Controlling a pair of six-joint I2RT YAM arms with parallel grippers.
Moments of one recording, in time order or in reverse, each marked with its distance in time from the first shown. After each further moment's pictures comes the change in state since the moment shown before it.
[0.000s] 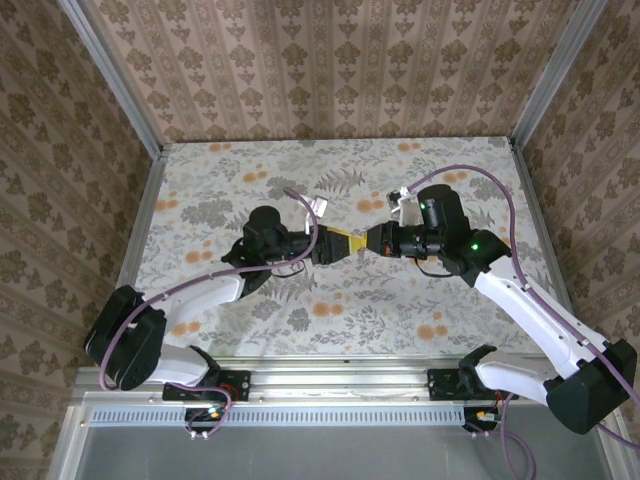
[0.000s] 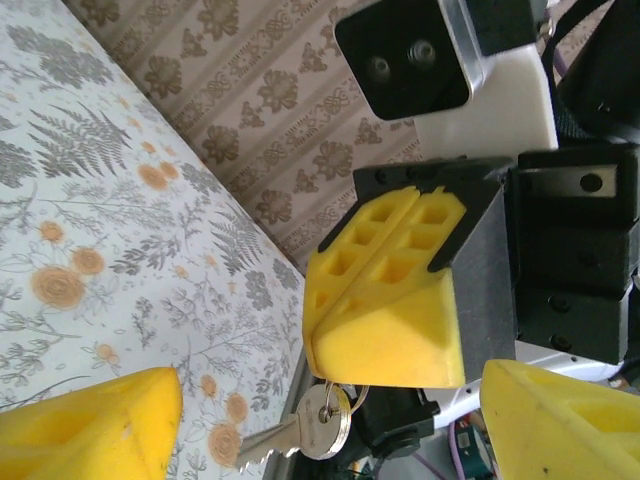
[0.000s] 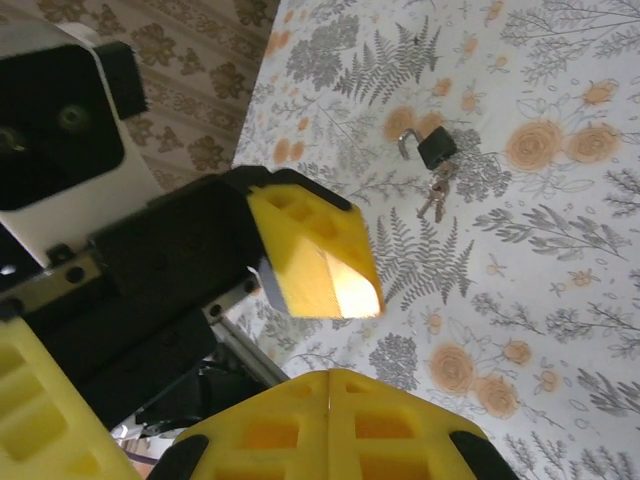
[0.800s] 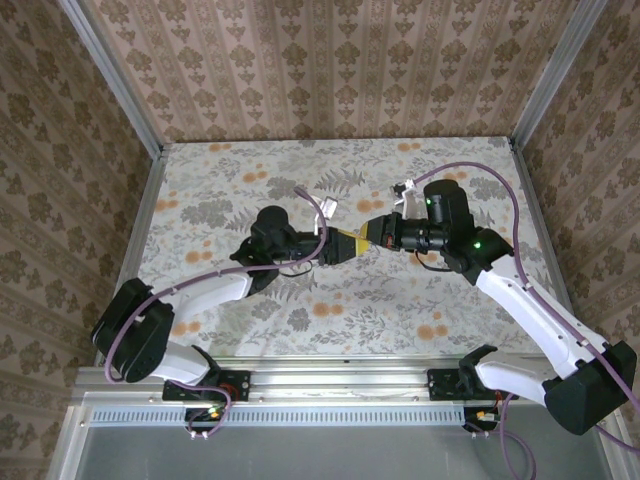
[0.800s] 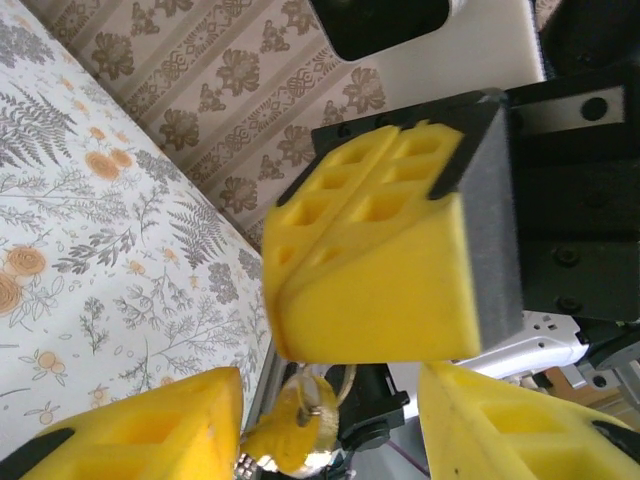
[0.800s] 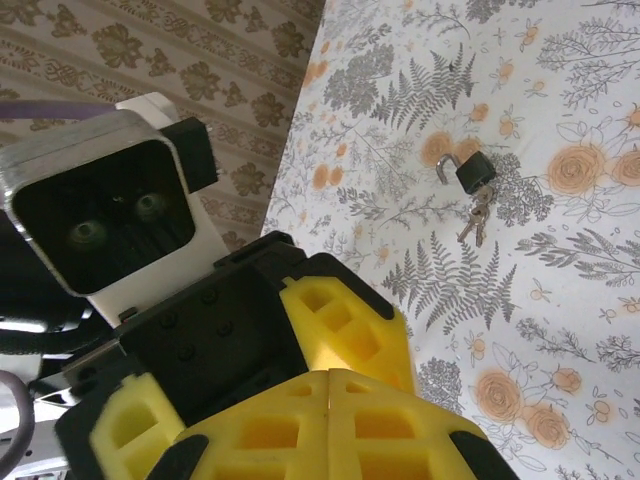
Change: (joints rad) left arm -0.035 0.047 0.031 0.052 0.033 -0.039; right arm -0.029 0.000 0.000 0.084 -0.055 0.082
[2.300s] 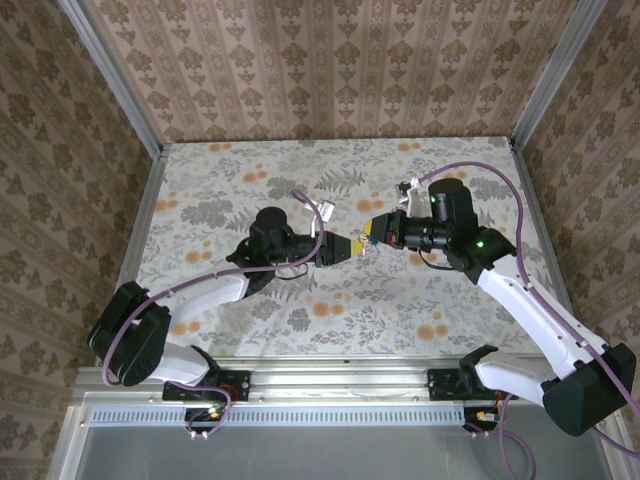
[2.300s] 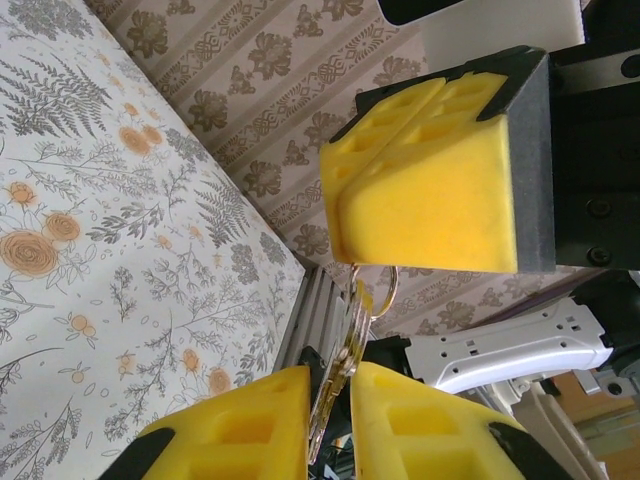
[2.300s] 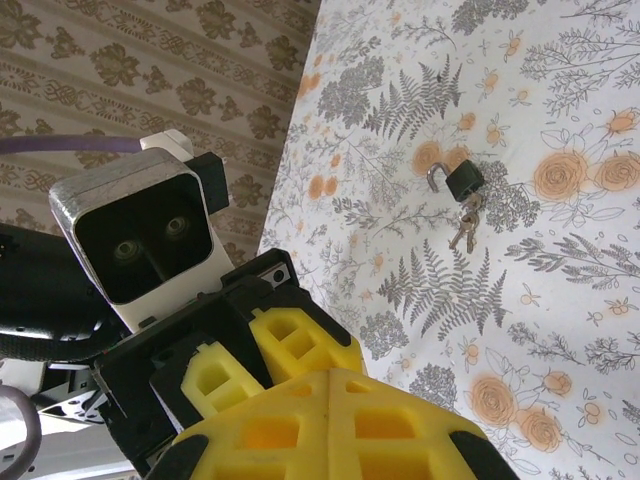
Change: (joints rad) left arm 0.018 -0.026 -0.022 -0.082 -0.011 0.019; right arm -0.038 -0.004 -0.010 0.003 -0.013 0.007
